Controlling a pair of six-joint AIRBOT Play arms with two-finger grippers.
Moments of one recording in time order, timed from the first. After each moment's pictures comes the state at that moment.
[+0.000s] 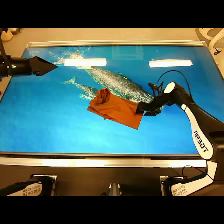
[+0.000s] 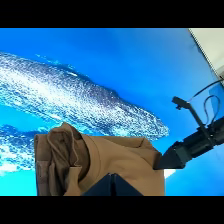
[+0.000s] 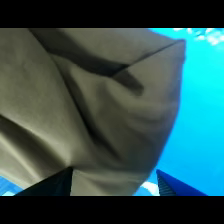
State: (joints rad) left arm 0.10 -1.29 1.55 0.64 -1.27 -1.12; right arm 0.07 -1.70 1.30 -1.03 1.19 1.39
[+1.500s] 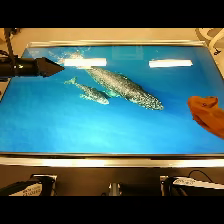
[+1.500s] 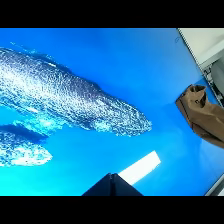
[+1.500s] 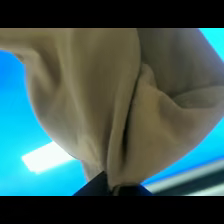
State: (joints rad) left arm 0.03 -1.29 1.55 0.64 -1.26 -1.19; right arm -1.06 -1.56 1.55 -1.22 1.54 1.09
